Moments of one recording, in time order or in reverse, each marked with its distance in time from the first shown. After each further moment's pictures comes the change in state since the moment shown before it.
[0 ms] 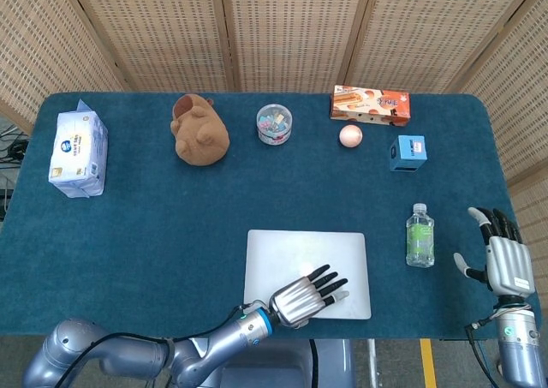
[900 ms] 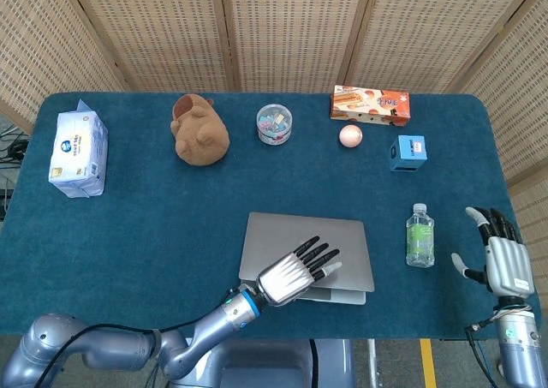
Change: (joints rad) left arm 0.022 0.110 -0.035 -0.066 0.068 0.120 -0.029; right arm -0.008 0.019 0.000 -0.019 -0.033 -0.006 0.035
